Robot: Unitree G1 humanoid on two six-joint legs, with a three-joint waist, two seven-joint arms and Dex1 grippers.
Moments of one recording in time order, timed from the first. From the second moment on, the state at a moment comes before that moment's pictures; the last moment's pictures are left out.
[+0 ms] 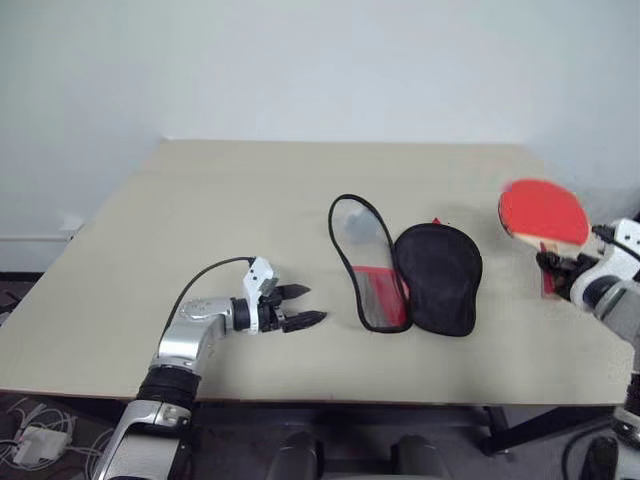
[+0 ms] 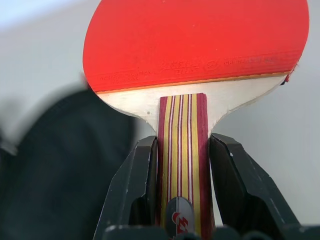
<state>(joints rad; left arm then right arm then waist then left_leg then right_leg) -0.38 0.47 -0.10 0.38 -0.32 0.30 -1.12 -0.36 -0.48 -0.57 -0.18 0.62 1.14 0.10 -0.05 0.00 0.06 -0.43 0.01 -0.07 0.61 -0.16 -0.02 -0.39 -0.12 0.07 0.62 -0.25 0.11</state>
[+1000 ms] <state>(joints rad) -0.40 0.42 -0.11 0.41 -0.29 0.30 -1.12 -0.24 -0.06 -0.34 -0.26 0.55 1.09 -0.10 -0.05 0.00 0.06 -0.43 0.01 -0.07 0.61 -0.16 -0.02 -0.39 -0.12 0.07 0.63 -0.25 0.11</state>
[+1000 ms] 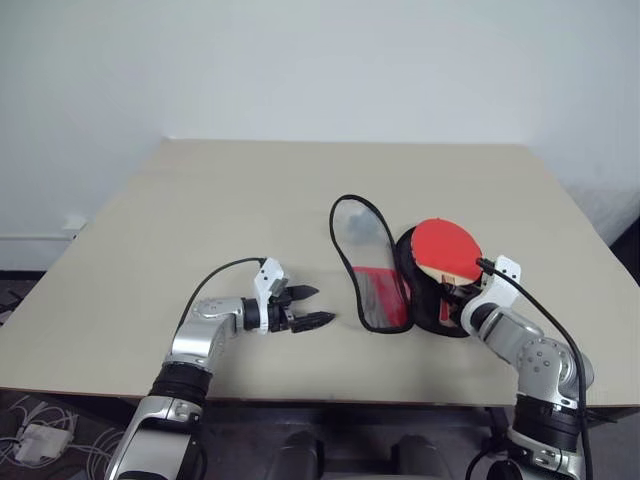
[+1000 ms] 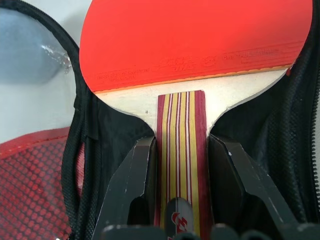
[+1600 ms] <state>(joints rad) -0.40 0.42 -0.11 0.41 -0.29 0.29 -1.12 -0.23 -0.04 -0.31 -0.20 0.52 0.98 -0.12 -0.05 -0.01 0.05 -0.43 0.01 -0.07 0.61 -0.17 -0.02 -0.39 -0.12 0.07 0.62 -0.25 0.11</state>
